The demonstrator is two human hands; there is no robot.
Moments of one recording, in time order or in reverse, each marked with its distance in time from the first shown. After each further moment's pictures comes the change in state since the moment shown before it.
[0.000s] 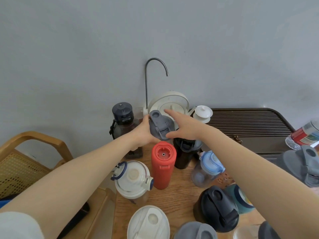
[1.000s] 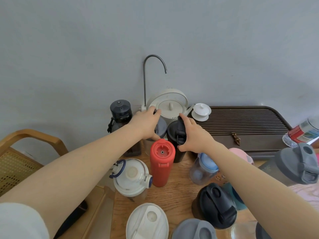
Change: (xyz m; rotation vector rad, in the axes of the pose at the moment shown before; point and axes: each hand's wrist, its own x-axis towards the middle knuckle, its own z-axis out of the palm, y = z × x) left_hand 0.021 0.016 -0.004 1.191 0.071 0.226; right_hand -0.023 0.041 0.032 -0.138 0.145 0.188
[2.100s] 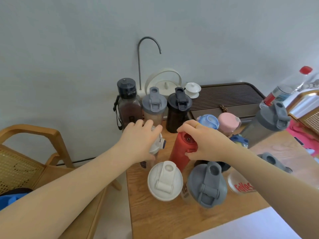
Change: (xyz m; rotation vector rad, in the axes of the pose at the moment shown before) left_hand -0.157 0.013 0.021 0.089 0.083 0.180; right_hand -0.144 -0.079 0.005 -0.170 -0.089 -0.093
